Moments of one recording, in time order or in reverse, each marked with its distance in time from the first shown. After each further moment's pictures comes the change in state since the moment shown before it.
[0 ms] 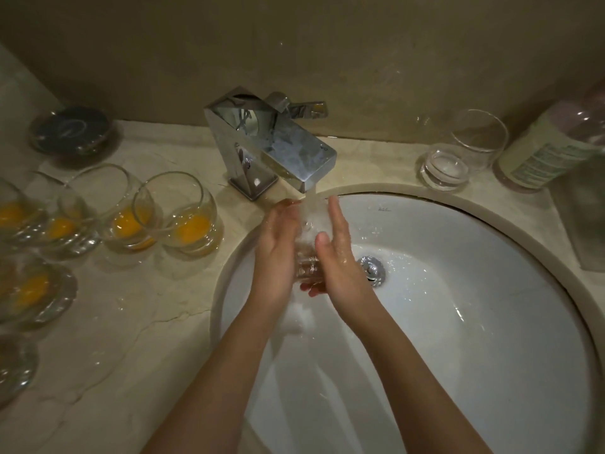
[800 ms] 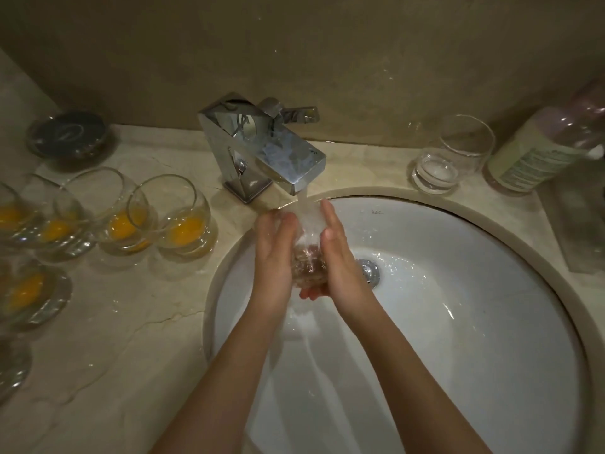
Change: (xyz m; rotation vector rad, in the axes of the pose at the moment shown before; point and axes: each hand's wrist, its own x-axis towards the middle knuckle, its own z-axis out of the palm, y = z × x) left_hand -0.010 -0.003 0.006 -0.011 0.026 -0.016; right_hand 0.002 -0.001 -0.008 0.049 0.017 0.056
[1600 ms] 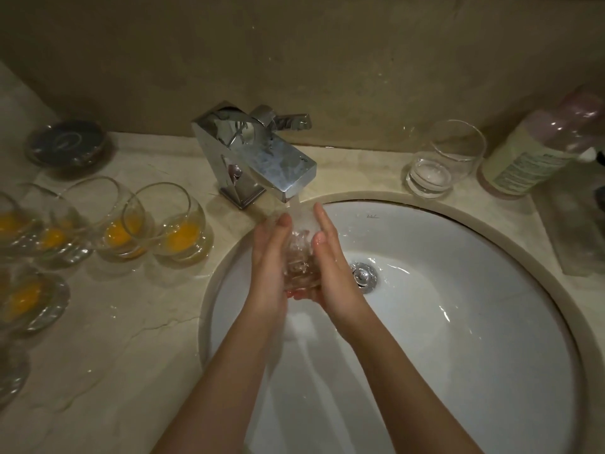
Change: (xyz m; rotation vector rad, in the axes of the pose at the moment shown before) left_hand 0.004 -0.001 0.003 -0.213 -0.002 -0.220; right_hand 0.001 0.002 0.003 0.098 -0.025 0.013
